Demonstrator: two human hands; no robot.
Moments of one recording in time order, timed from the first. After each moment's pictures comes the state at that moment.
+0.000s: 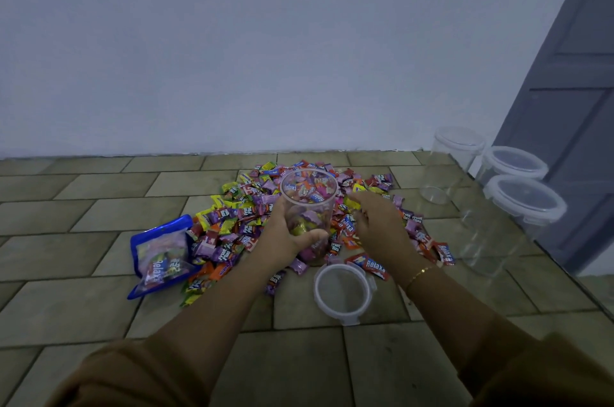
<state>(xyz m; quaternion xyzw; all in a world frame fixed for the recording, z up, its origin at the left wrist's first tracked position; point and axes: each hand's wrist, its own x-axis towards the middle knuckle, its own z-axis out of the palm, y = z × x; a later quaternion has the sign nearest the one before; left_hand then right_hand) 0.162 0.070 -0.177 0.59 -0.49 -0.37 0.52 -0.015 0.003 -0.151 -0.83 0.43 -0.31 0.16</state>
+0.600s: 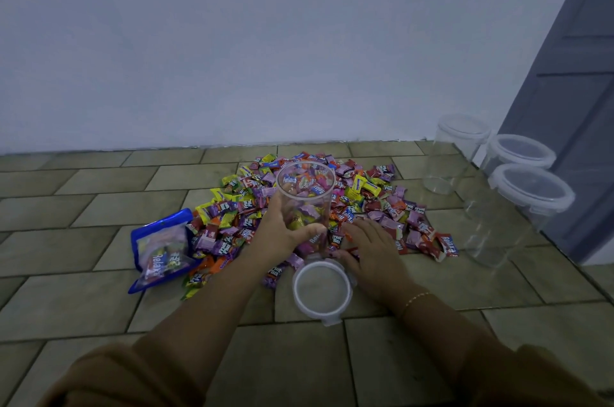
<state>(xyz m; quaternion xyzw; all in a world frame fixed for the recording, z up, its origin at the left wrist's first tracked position) 0.161 0.077 -0.172 0.59 -0.49 -0.37 0.52 -0.028 0.024 -0.214 -0.88 0.43 -0.17 0.12</state>
